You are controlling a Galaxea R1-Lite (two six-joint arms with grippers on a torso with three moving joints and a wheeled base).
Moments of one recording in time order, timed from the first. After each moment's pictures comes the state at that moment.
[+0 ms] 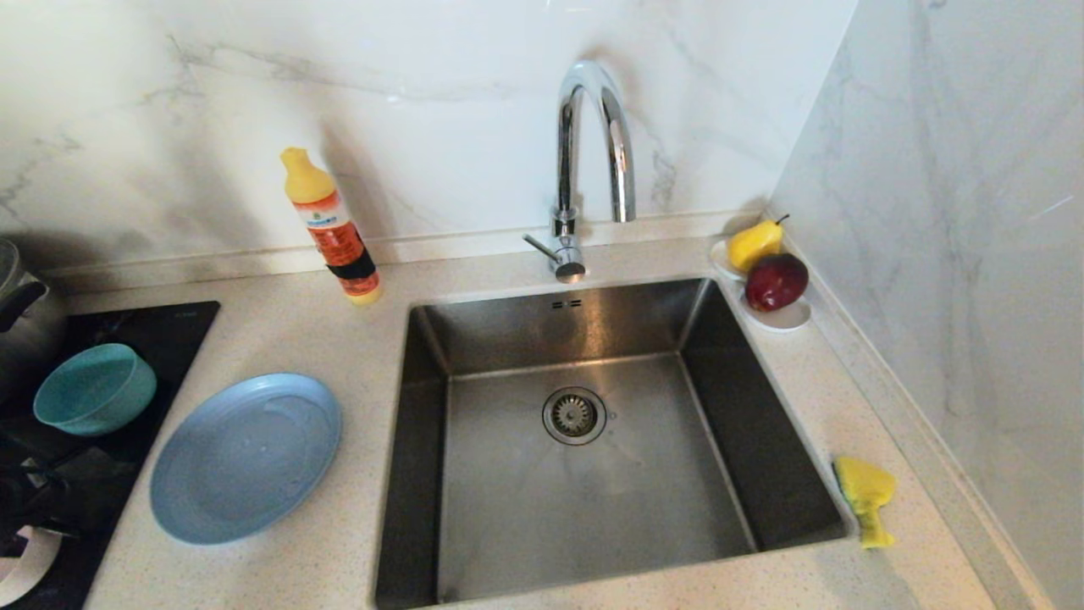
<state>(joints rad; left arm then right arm) 0.75 1.88 -1.15 0.50 -0.19 -0.30 0.00 0.00 -0.06 0.16 0.00 -0.01</state>
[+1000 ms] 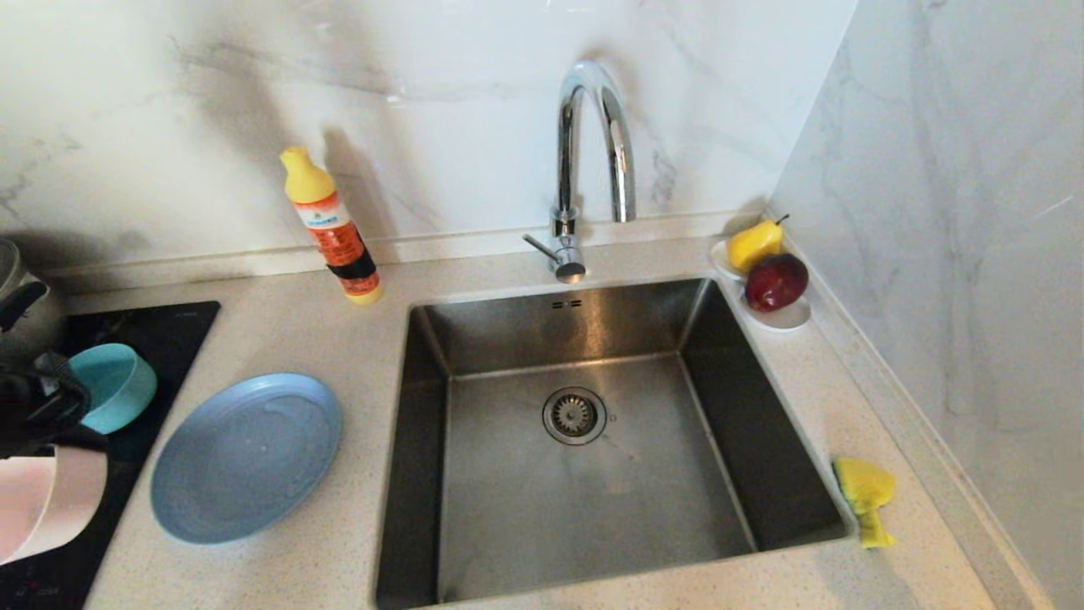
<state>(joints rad) 0.44 1.57 -1.31 0.78 -0.23 -0.38 0.00 0.00 -0.06 0.16 0.00 -0.01</state>
